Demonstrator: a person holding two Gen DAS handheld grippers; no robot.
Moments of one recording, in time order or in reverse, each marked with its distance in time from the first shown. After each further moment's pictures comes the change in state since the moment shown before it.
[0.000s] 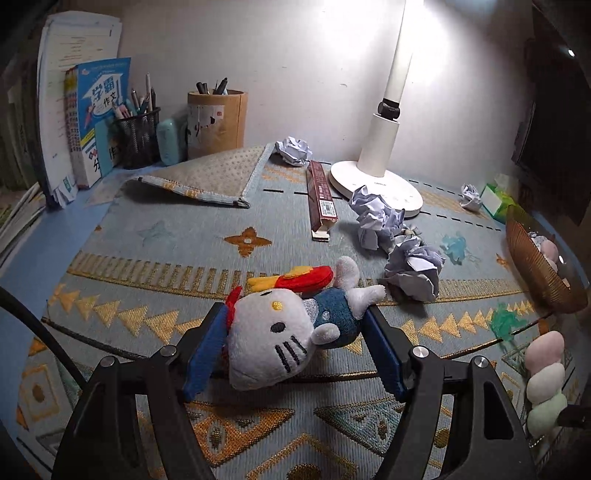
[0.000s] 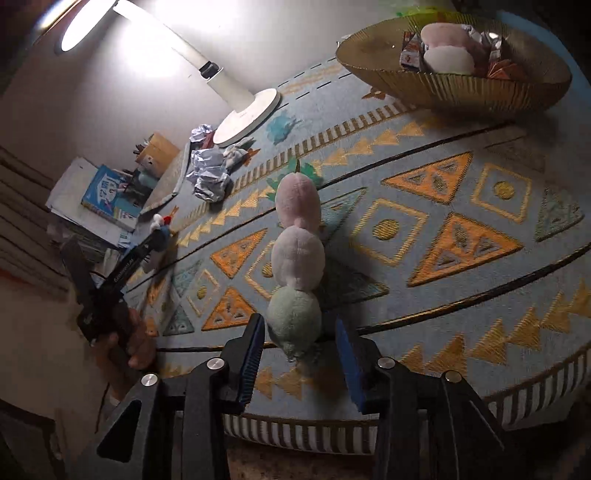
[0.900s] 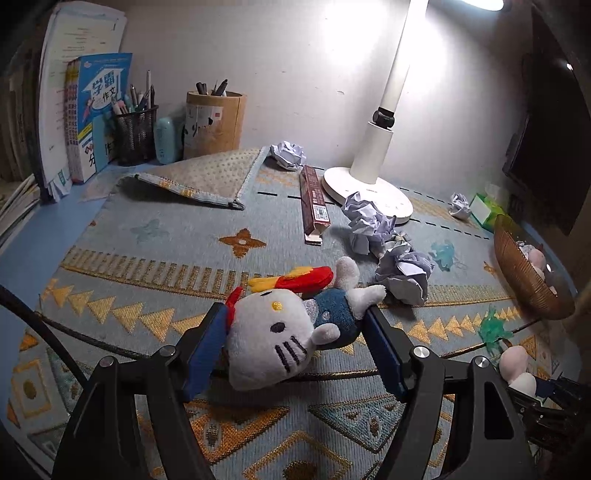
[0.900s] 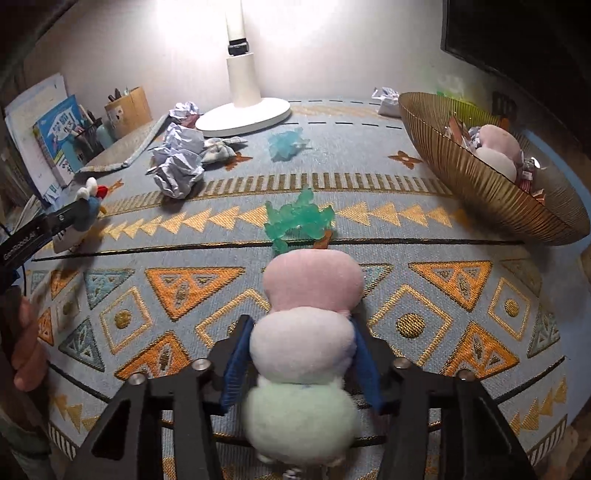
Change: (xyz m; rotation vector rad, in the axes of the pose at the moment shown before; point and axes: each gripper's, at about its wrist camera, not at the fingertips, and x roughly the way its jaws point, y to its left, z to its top) left arm -0.002 0.006 -0.002 -0.028 -0.004 -0.049; right arm 0.064 0.053 0.022 -0.296 -0.123 -0.305
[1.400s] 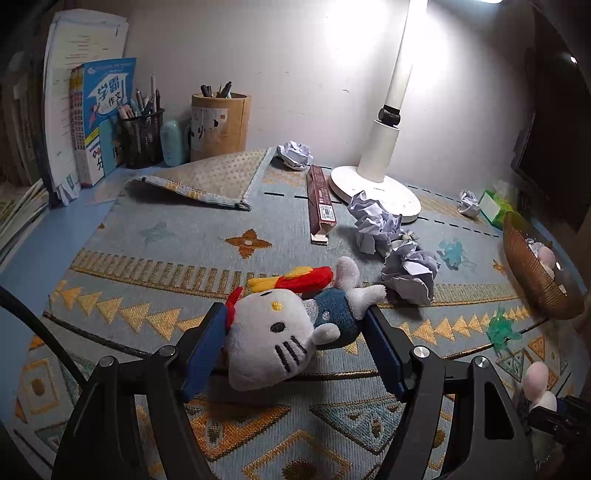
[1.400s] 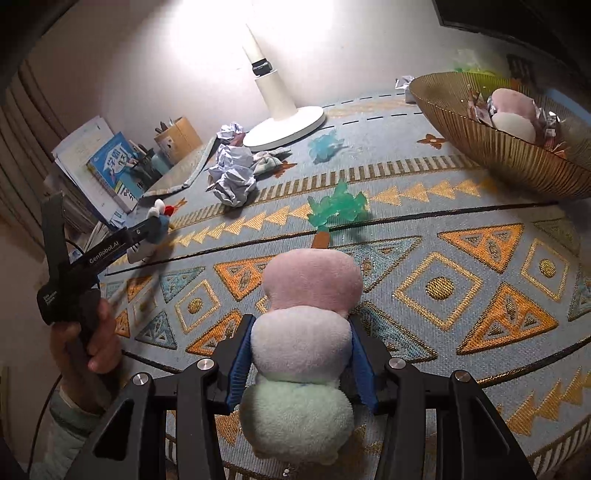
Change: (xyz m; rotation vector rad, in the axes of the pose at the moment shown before) left arm -0.004 -0.010 0.002 0.021 -0.010 0.055; right arm -0.027 -0.022 -0.018 0.115 -0.031 0.302
